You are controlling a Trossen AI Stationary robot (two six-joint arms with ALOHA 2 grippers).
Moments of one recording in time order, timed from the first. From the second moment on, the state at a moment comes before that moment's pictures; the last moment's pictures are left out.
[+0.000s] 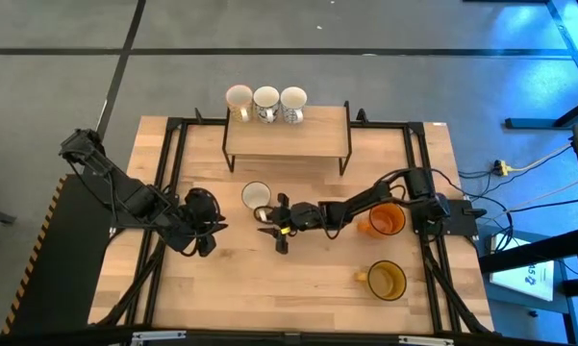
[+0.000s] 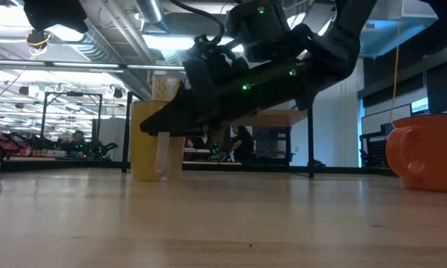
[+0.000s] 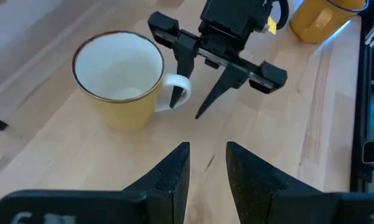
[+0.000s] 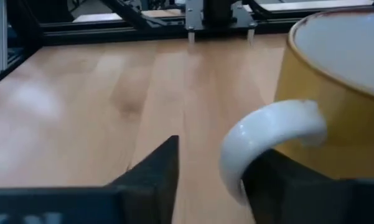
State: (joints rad) left arm -0.64 1.03 0.92 -0.83 -0.60 -0.98; right arm 0.12 2.15 1.12 0.71 0.08 0.09
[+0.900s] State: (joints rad) left arm -0.64 0.75 1.05 -0.95 -0.53 -0.82; right arm 0.08 2.13 1.54 0.28 -0.04 -0.17
